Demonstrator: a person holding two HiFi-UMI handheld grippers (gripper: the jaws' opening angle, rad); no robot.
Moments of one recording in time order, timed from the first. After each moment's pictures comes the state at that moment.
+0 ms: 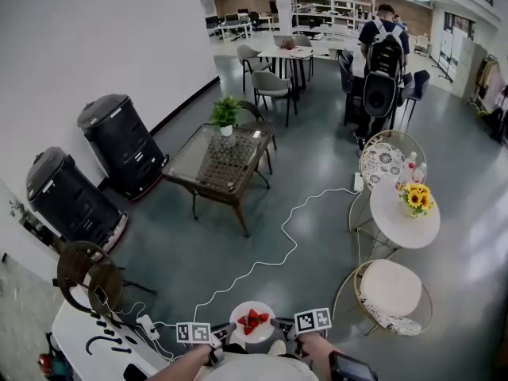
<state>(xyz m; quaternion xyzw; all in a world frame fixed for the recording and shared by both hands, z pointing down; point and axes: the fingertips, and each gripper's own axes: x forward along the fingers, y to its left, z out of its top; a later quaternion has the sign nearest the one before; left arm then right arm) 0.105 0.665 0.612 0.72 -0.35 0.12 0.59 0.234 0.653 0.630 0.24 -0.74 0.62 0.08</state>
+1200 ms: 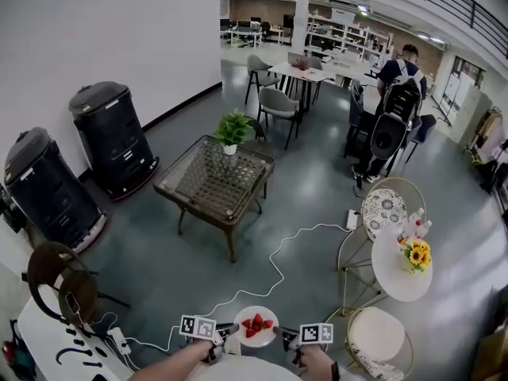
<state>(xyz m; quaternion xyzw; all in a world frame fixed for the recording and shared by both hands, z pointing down) 0.115 0.469 0.623 0.75 -0.27 0.11 0.59 0.246 0.477 0.630 0.32 -0.72 0.61 0.07</state>
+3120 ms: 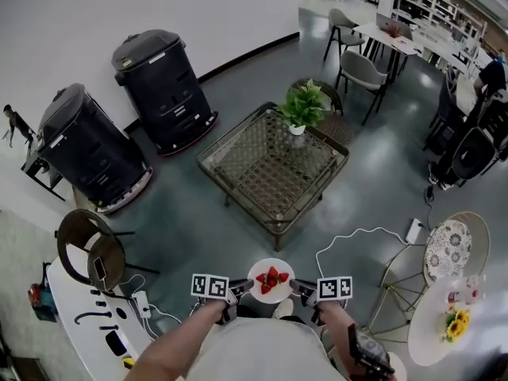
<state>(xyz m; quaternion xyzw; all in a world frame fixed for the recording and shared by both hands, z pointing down) 0.026 0.165 0.614 0.68 -0.41 0.04 0.61 0.149 0.125 0.619 0.16 -0.77 0.59 0.17</state>
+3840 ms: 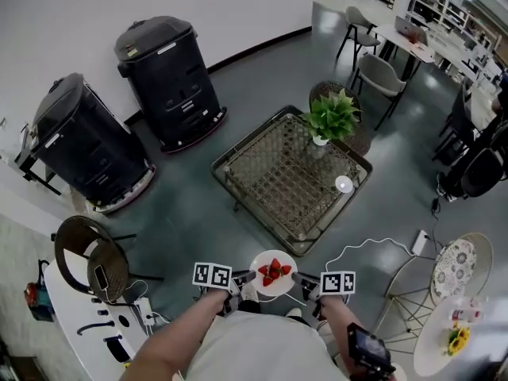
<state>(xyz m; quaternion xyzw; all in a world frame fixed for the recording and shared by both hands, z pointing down) -0.103 0.064 0.622 0.67 -0.40 0.04 0.63 0.020 0.024 0.619 0.17 -0.77 0.59 0.17</state>
